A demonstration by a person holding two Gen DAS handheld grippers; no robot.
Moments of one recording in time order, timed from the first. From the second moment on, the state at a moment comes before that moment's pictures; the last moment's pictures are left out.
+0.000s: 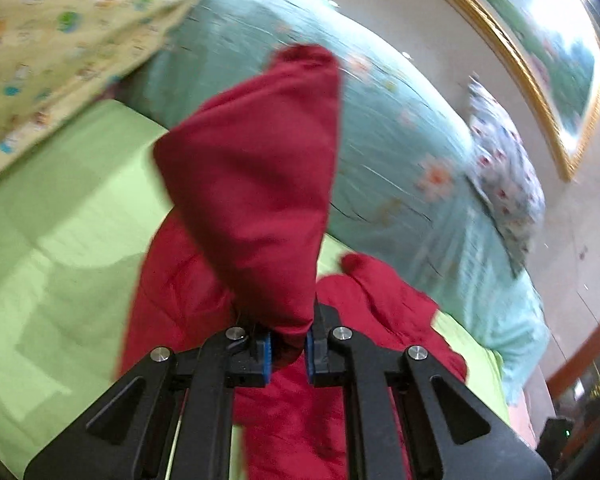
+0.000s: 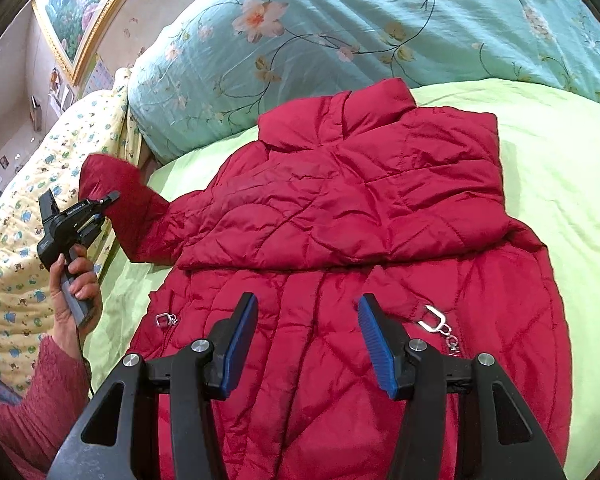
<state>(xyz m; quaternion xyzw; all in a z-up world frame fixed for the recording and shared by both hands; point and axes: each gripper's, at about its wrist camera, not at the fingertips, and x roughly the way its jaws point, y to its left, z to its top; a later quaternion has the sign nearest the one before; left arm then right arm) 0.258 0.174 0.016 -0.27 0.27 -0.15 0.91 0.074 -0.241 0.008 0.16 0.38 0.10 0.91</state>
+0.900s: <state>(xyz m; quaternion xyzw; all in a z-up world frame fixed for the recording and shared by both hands) 0.224 -0.063 0.007 -0.14 0.35 -0.32 0.87 0.075 -0.311 0.005 0.25 0.37 0.06 0.89</state>
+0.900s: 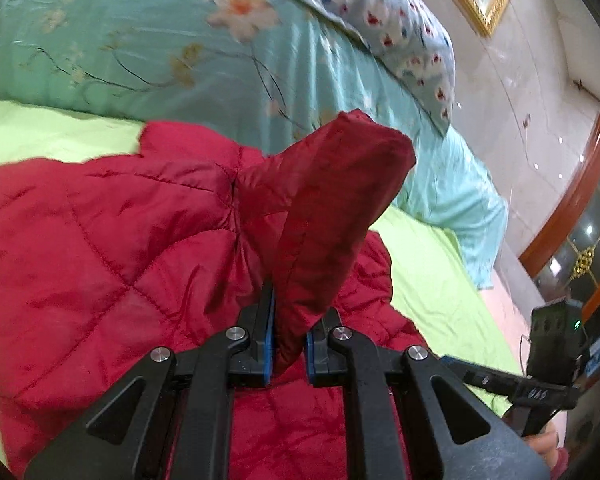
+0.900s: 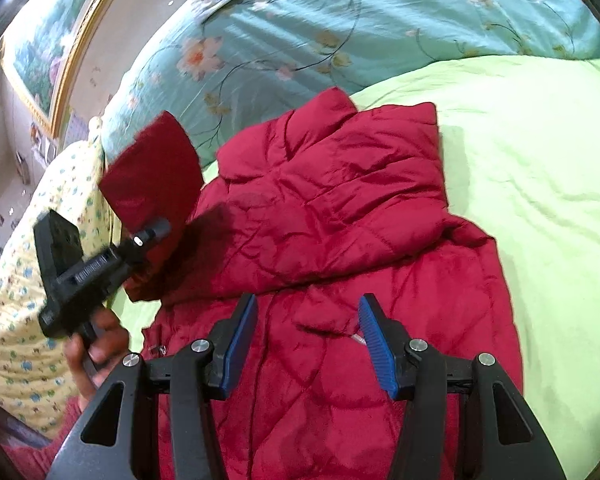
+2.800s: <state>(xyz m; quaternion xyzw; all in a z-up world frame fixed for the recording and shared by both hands) 0.270 -0.031 -0.053 -0.06 0.43 -0.21 0.87 0.159 -0.343 0.024 0.20 0.32 -0.03 0.93</state>
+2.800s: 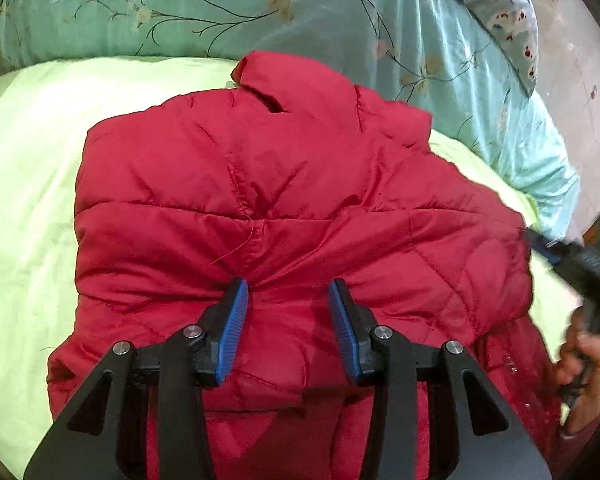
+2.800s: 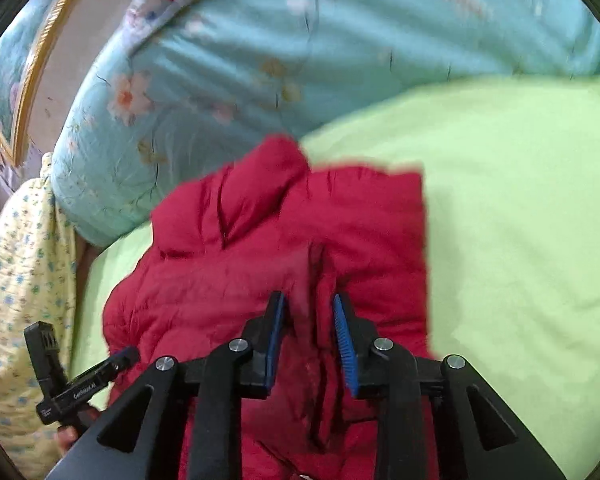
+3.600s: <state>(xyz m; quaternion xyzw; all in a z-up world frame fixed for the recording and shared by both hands) 0.261 -0.015 -0.046 -0.03 0.43 -0.19 0.88 0.201 -0.292 -0.048 0.09 0.43 0.00 0.90</state>
